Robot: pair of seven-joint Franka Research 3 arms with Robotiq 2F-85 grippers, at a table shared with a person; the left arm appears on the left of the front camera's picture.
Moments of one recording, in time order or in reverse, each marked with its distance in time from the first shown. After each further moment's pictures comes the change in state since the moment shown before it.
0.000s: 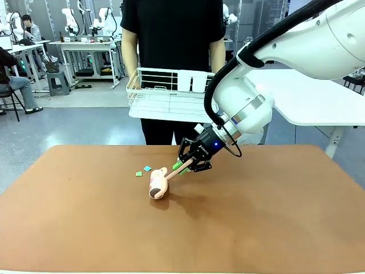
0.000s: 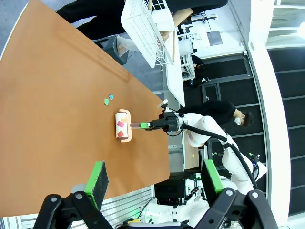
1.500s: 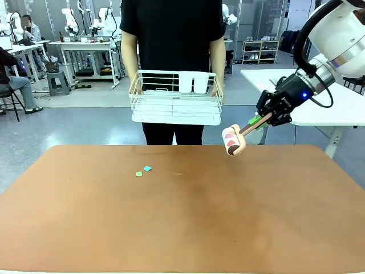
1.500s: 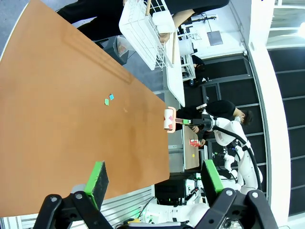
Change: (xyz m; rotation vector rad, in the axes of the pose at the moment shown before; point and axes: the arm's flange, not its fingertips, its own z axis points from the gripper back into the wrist) left arm 0.000 0.000 0.000 0.001 0.000 0.000; right arm -0.006 -0.043 0.272 -0.076 -0.161 0.127
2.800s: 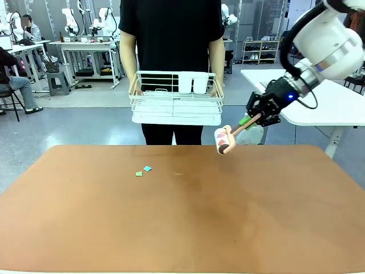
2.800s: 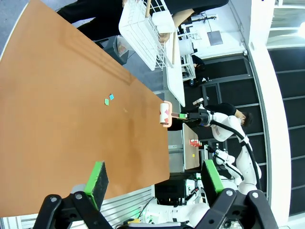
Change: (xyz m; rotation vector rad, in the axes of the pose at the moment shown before) left arm 0.000 0.000 0.000 0.000 0.000 0.000; right arm 0.030 0.015 -0.035 -0.003 0.002 -0.048
